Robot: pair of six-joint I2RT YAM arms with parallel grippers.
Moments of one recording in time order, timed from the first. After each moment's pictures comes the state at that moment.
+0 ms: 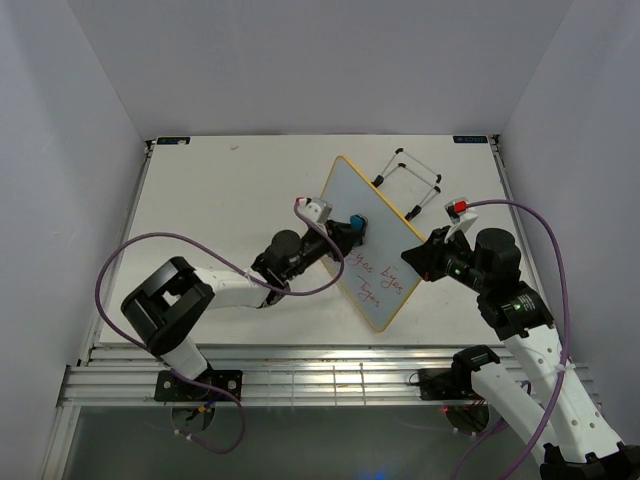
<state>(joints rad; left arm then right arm) -0.88 1.63 0.70 1.01 0.03 -0.34 0.36 0.63 0.73 -0.43 -0.39 0.29</state>
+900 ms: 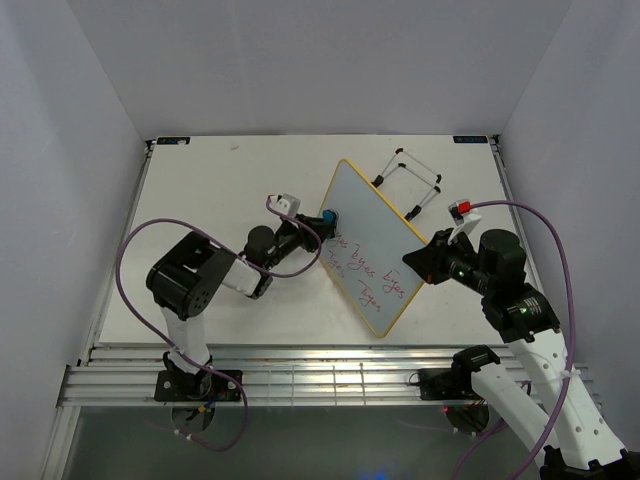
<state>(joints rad) -0.55 1.89 0.64 1.34 0.30 -0.41 0.36 0.61 0.76 -0.50 -0.41 0.33</state>
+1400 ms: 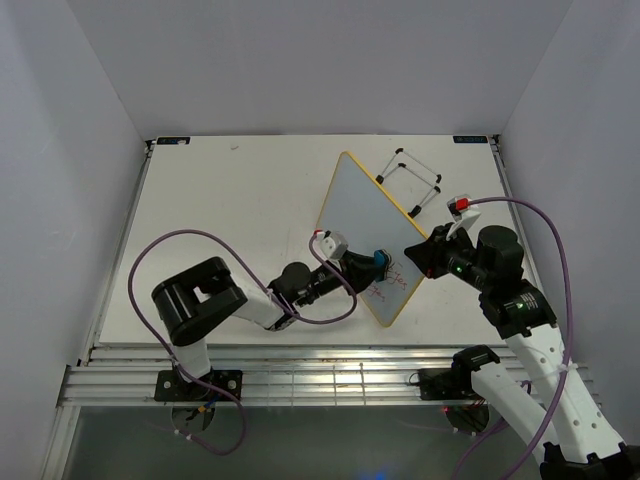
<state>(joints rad) -1.01 1.79 0.60 1.37 0.10 -0.37 0.36 0.64 0.76 -0.45 -0.36 0.27</state>
